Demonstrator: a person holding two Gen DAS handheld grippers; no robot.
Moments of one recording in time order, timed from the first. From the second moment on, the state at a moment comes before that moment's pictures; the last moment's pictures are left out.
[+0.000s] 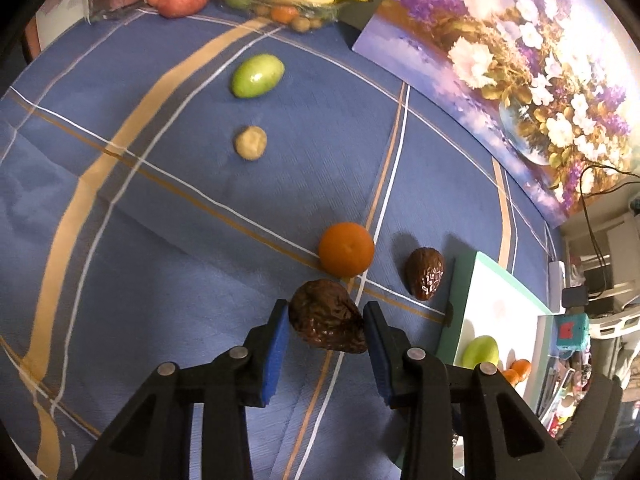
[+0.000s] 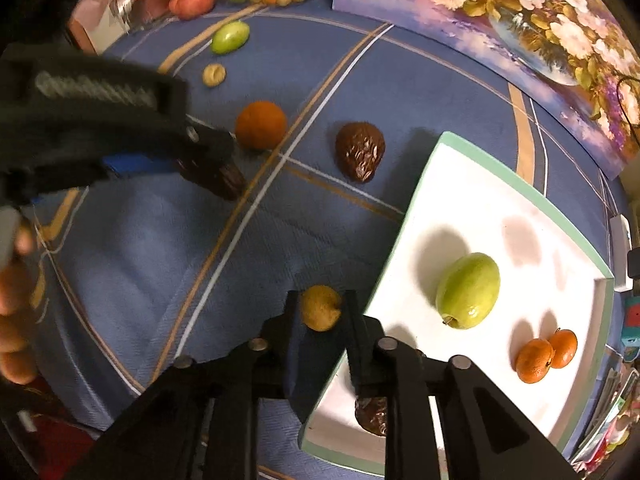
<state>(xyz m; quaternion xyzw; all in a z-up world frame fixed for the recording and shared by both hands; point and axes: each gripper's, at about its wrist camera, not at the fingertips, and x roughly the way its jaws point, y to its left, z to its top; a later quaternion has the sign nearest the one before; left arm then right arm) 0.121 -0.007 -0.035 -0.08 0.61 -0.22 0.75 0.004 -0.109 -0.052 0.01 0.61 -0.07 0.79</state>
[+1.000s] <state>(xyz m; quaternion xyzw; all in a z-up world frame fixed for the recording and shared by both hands) 0.123 0.007 -0.024 -0.11 0.60 -0.19 0.77 0.010 -0.076 -0.068 -0.05 0.60 -0.09 0.79</state>
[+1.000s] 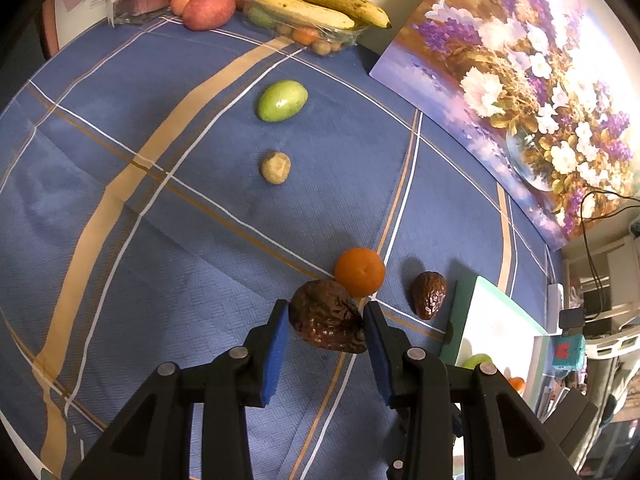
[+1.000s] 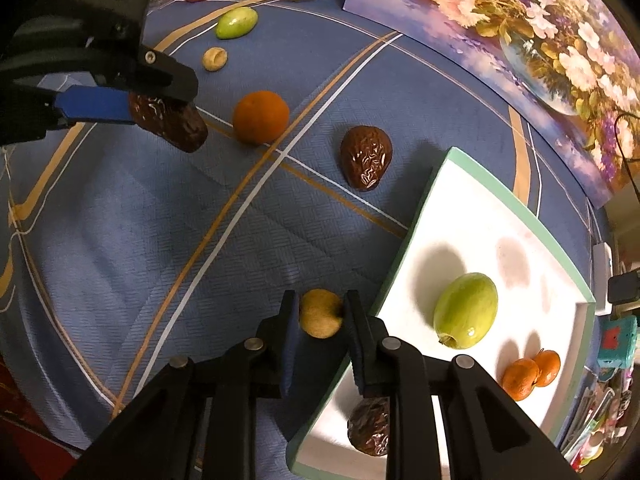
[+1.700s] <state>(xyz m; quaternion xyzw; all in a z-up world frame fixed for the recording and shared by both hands) 0.118 0.008 -0.012 -0.11 0.59 -0.20 0.78 0.001 -0.093 -0.036 0.04 0.56 -0.06 0.83</state>
